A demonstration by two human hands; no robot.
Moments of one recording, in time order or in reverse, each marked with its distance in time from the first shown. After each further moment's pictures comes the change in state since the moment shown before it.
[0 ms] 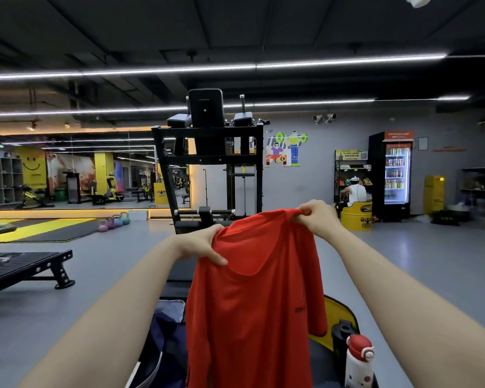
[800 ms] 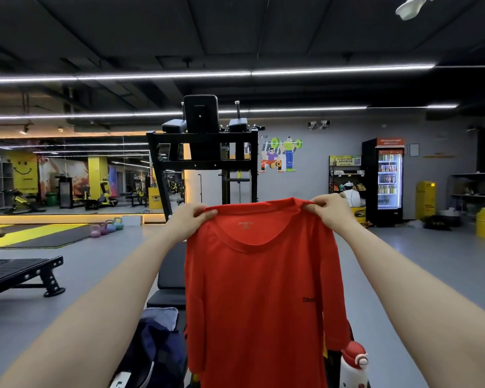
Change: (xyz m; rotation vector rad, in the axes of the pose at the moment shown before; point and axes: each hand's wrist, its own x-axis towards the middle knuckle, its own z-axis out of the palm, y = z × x) left_hand 0.005 0.023 -0.025 0.155 0.608 0.232; right_hand 0.017 0.026 -0.037 0.085 0.119 0.034
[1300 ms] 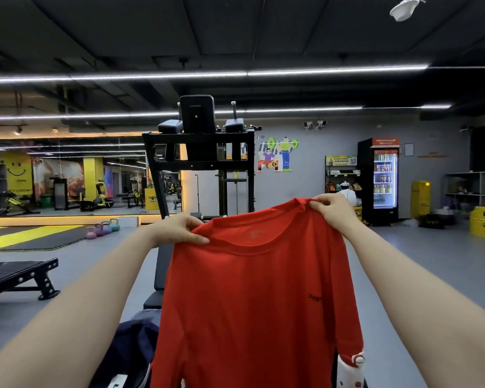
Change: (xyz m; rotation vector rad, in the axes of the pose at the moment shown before) left_hand -0.006 -0.013 -0.021 -0.089 -0.478 -0.113; right_hand 0.010 0.019 -0.006 0.010 0.052 0.086
